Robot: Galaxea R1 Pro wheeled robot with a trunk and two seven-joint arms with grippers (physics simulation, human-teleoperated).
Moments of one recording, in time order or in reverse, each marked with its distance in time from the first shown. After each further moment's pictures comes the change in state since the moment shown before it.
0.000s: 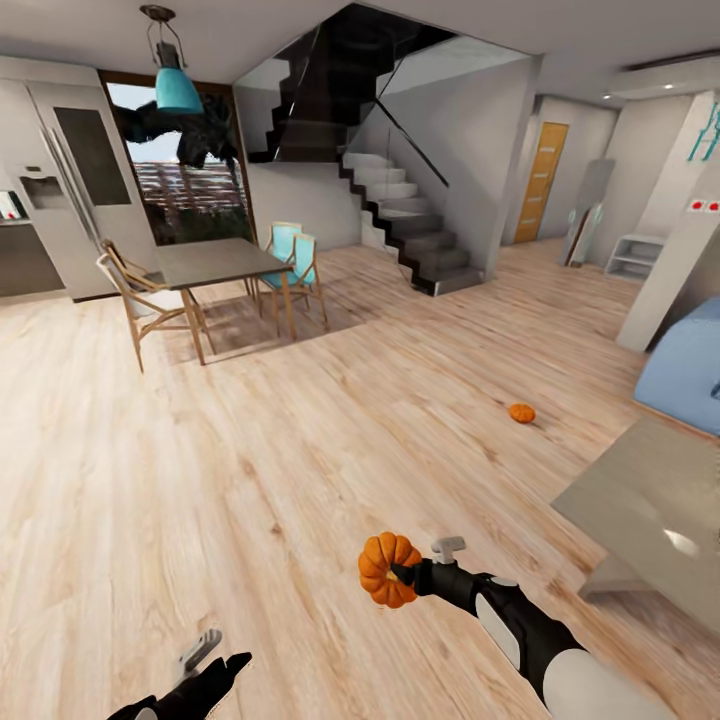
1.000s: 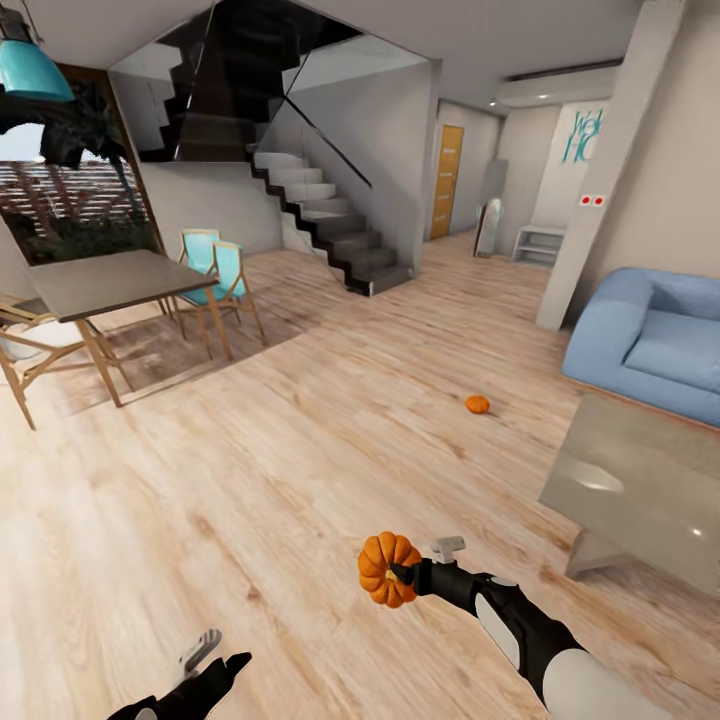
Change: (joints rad) left arm 0.000 0.000 0.001 0.001 0.002 0.001 0.000; right arm 0.000 0.001 -0.001 0.000 -0.003 0.000 0.000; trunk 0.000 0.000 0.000
